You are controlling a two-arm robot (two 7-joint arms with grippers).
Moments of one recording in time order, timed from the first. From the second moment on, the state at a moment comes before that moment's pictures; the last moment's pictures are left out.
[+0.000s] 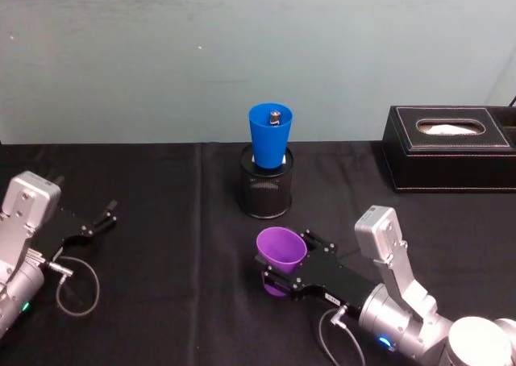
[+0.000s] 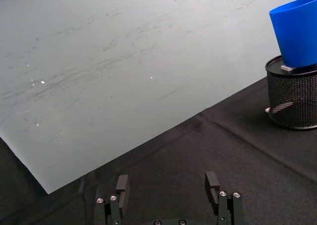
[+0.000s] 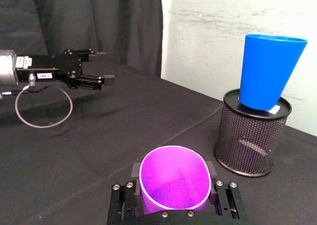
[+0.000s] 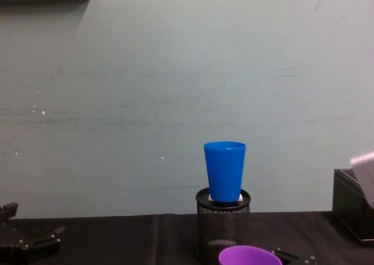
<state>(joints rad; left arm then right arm) -0.20 0.60 0.45 -1.41 -0.25 -0.12 0.03 0.18 0.35 -0.43 -1.37 0.27 -0.15 0.46</state>
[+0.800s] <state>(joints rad) -0.20 0.60 0.45 -1.41 -0.25 -0.12 0.03 0.17 0.34 -0.43 -1.35 0.24 -0.18 0.46</state>
